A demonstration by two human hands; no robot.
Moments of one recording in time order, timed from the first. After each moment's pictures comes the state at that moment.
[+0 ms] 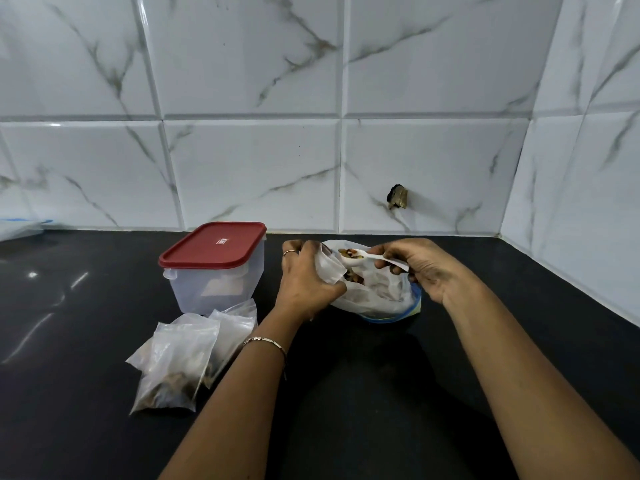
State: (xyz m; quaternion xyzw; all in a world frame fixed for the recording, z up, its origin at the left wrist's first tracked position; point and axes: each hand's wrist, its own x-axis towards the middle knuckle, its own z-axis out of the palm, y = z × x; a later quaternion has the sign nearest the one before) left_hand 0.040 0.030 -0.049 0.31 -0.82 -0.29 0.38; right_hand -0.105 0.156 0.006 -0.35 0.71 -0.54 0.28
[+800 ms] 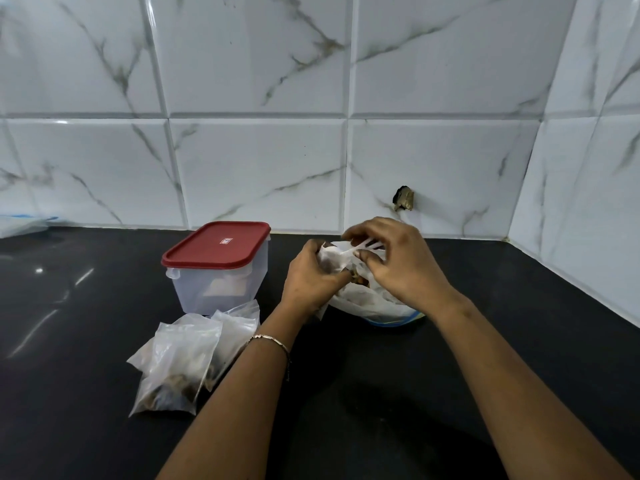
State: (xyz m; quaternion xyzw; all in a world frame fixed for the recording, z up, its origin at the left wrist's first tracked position) left_hand 0.038 0.035 -0.038 0.28 -0.76 -0.42 0.41; right_hand -0.070 0.147 0.007 -0.64 0.64 -0.40 -0.15
